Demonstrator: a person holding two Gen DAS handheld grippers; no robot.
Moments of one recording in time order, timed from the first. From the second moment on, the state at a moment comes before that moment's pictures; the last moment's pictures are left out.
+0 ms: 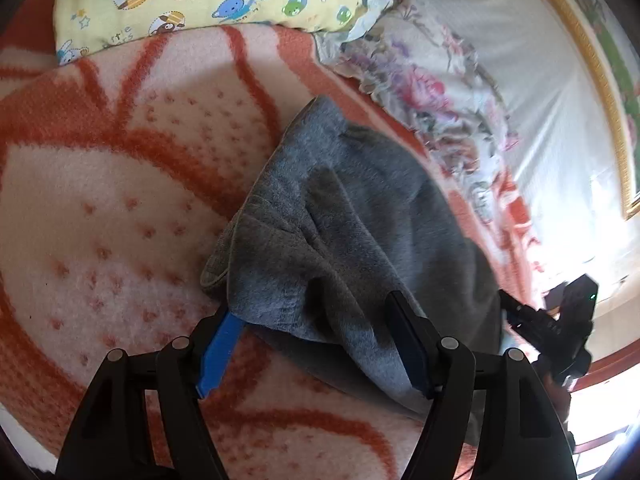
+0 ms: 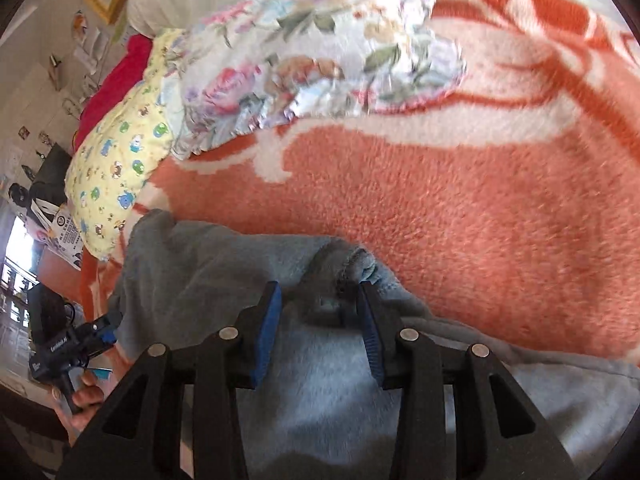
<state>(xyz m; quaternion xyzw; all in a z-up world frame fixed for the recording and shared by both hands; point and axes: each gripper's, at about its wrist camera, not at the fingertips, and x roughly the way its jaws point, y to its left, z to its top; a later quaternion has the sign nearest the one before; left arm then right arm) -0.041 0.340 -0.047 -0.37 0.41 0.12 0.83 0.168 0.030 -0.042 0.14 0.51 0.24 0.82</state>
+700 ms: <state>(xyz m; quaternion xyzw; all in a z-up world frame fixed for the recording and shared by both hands) -0.020 0.333 -0.050 -0.29 0.39 0.20 0.85 0.178 0.019 -0.030 0.14 0.46 0.24 0.84</state>
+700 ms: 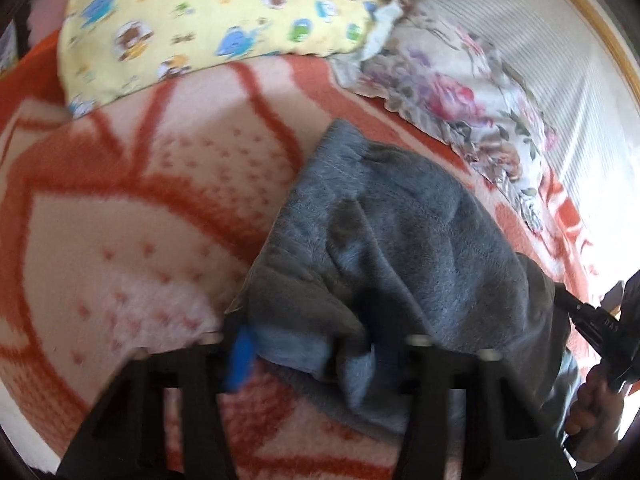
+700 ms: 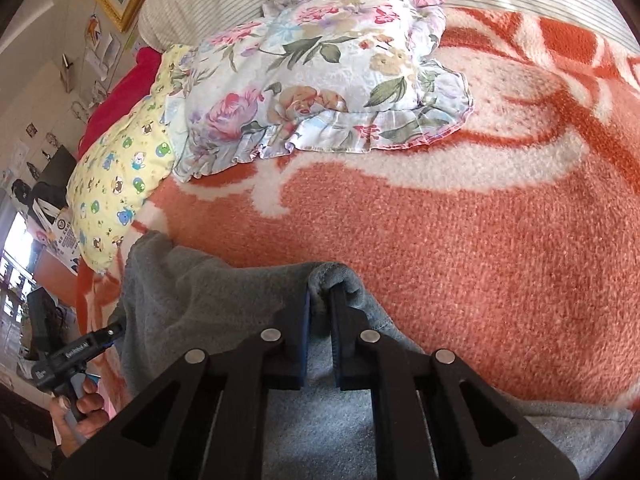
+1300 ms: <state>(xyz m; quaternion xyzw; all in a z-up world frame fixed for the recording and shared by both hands) -0.060 0.349 -0.042 -0.24 0.39 0.18 0.87 0.250 0.034 -0.051 0.06 0.47 0.18 0.86</state>
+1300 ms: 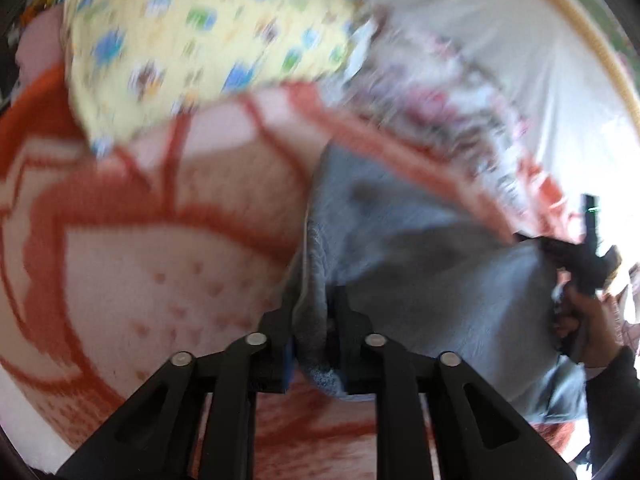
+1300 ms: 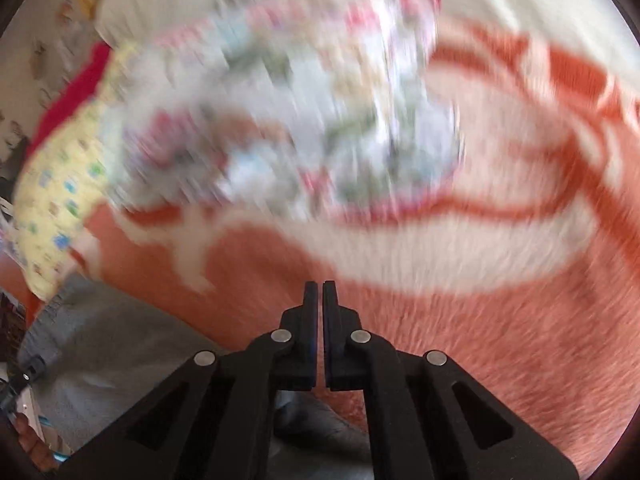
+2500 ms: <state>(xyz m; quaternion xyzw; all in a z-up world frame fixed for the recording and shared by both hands) 0.010 0.269 -0.033 -0.13 0.45 0.09 0.88 -0.005 -0.049 -0.059 -0.06 0.50 0.26 0.82</state>
